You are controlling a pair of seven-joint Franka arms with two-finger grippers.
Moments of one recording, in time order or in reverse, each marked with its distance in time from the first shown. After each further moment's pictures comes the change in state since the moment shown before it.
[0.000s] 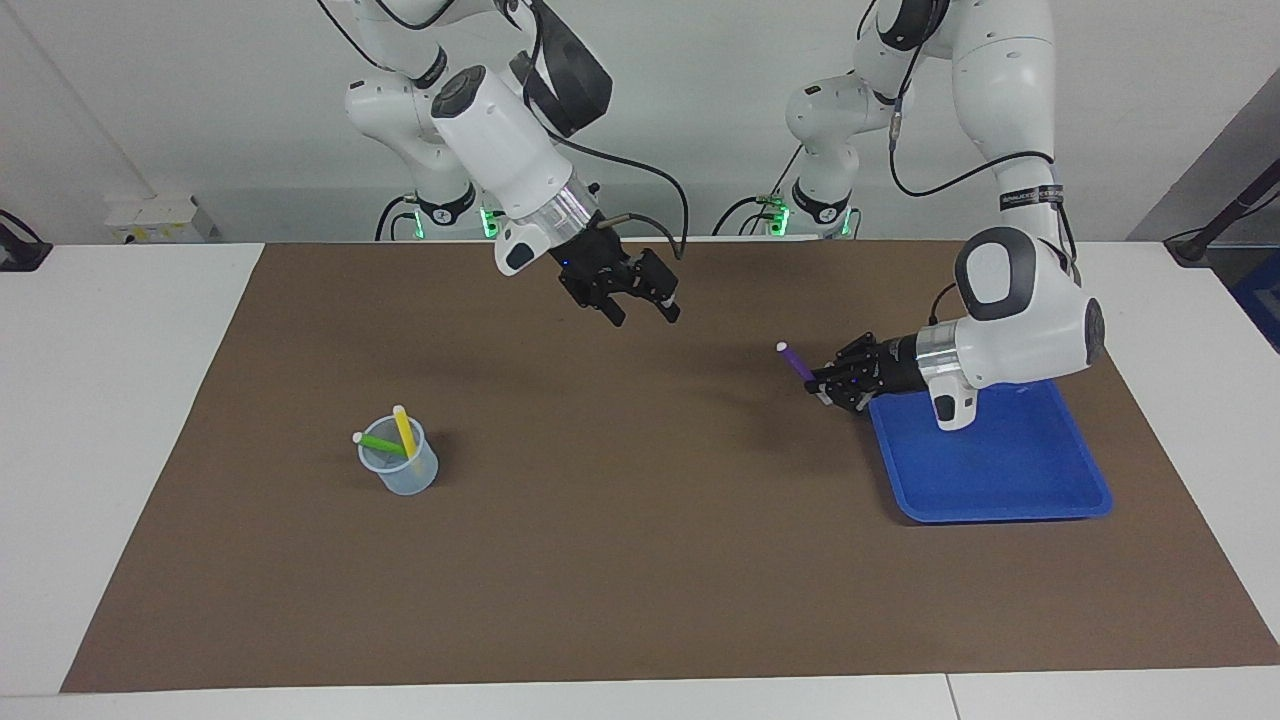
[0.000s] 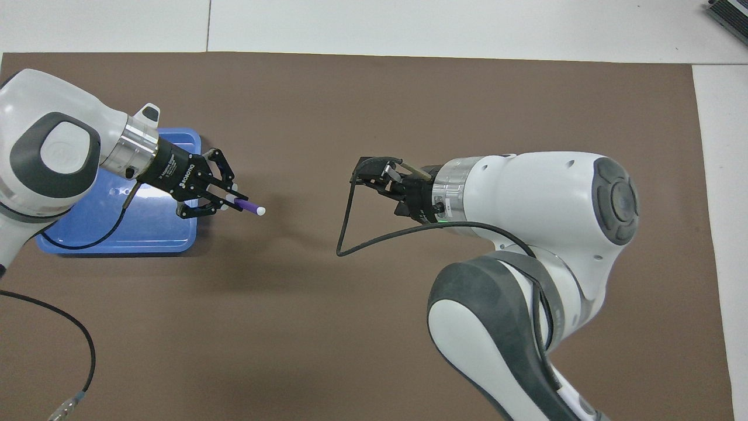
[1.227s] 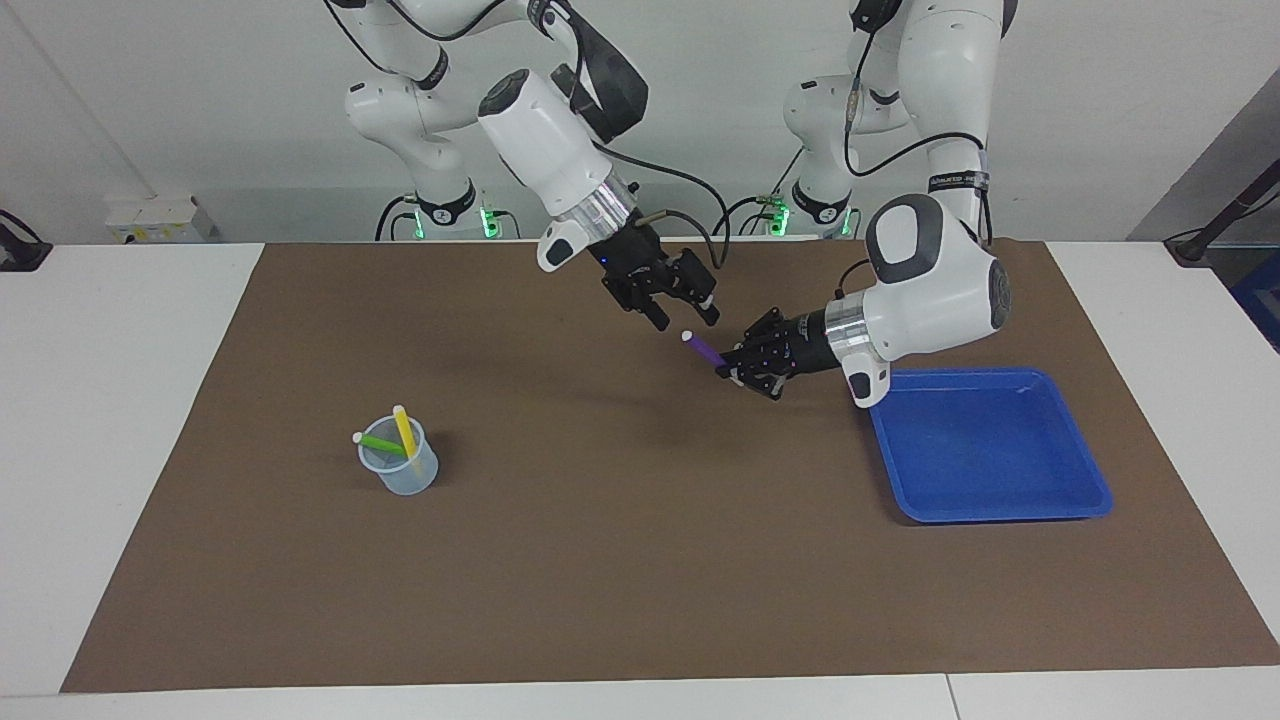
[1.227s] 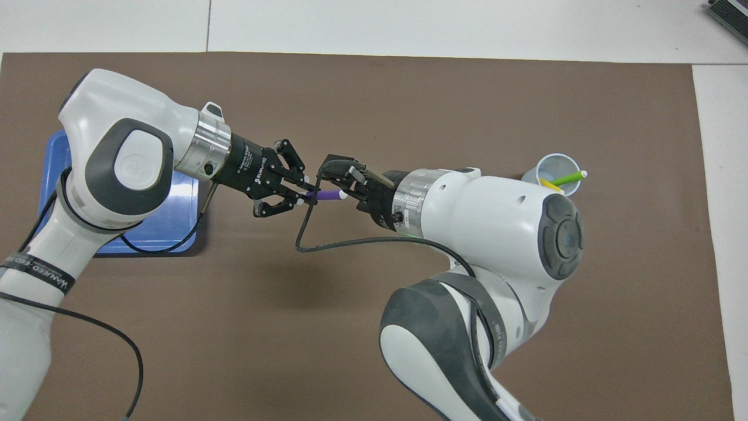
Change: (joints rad) left arm -0.171 -0.058 -0.018 -0.004 -0.147 0.146 -0.289; right arm 0.088 0.044 -0.005 -0.009 0.008 0.214 0.079
